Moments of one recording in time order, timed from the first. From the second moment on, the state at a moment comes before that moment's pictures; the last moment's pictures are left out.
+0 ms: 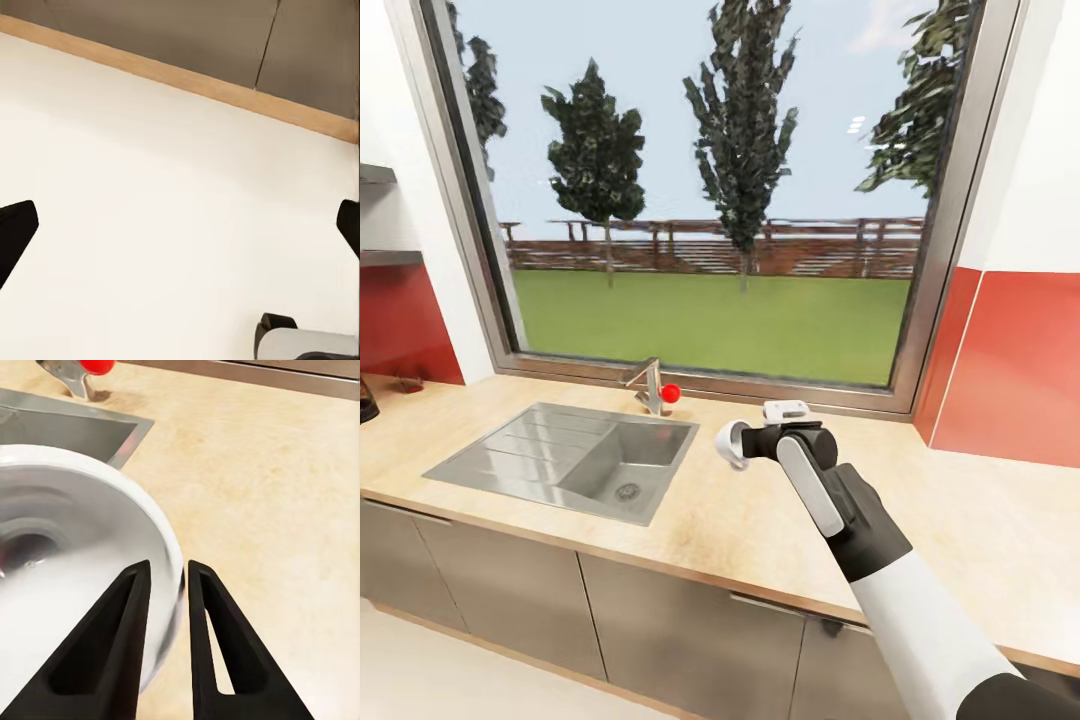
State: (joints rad) left arm -0.01 0.26 0.81 -0.18 -0.41 -0.56 -0.35; right arm -0.81 0.10 0.39 -1.28 -0.57 0.96 -0.50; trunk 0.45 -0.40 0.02
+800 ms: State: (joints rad) left arm 0.00 0.29 0.81 -0.18 -0.26 -0.56 -0.47; right arm -0.81 0.10 0.38 -1.28 -0.57 0.96 -0.50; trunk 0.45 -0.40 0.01
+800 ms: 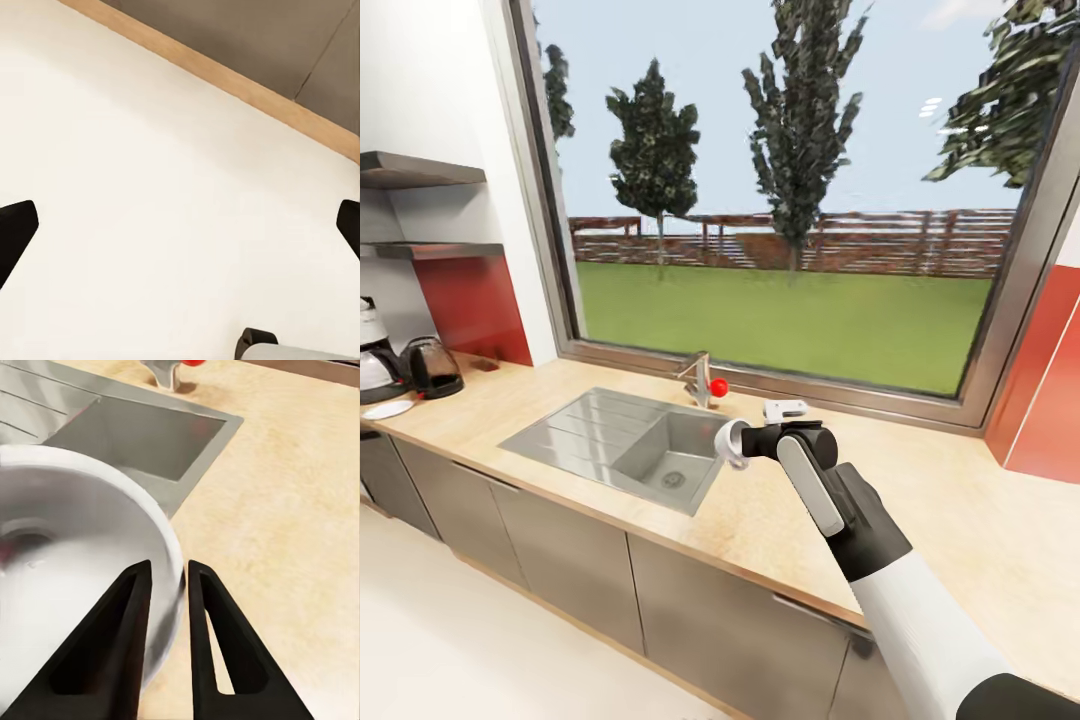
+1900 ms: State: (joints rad) left arm 0.00 0.29 0.81 -0.17 -0.26 -0.56 -0.47; right arm -0.81 0.10 0.38 -1.28 -0.57 0.96 -0.50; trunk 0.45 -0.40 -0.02
